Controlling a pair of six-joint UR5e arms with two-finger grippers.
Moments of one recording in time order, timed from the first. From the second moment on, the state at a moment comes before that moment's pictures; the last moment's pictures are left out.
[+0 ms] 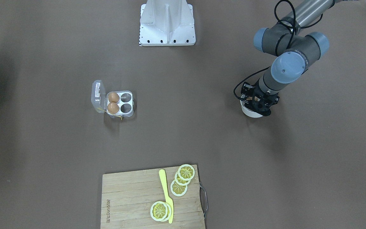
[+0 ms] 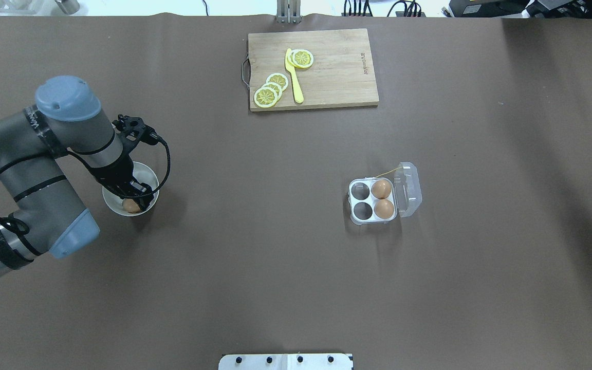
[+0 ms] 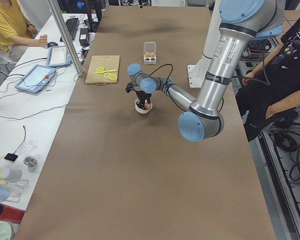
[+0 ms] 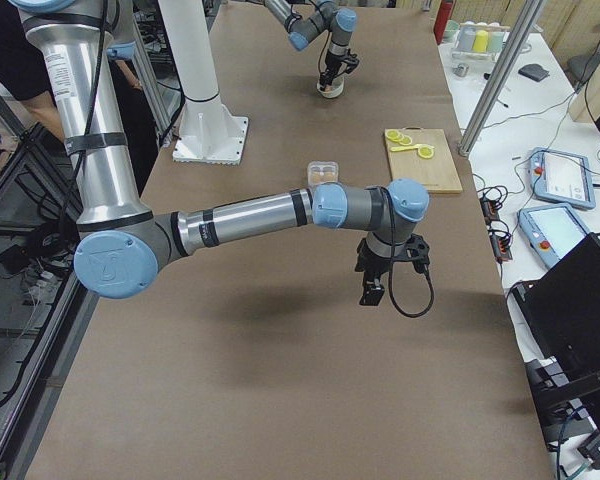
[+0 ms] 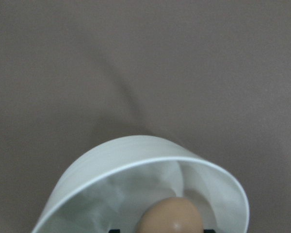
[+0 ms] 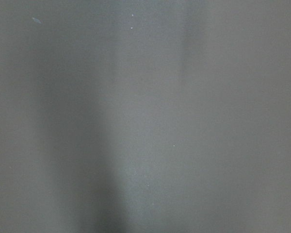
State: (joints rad) left arm -0.74 -1.94 -1.65 -1.60 -2.21 -0.41; right arm 1.44 -1.38 1.64 -1.87 2.28 -0.03
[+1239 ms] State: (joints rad) left arm -0.75 -1.95 -1.66 -1.59 -2.25 -0.41; right arm 1.44 -1.39 1.63 -1.87 2.28 -0.02
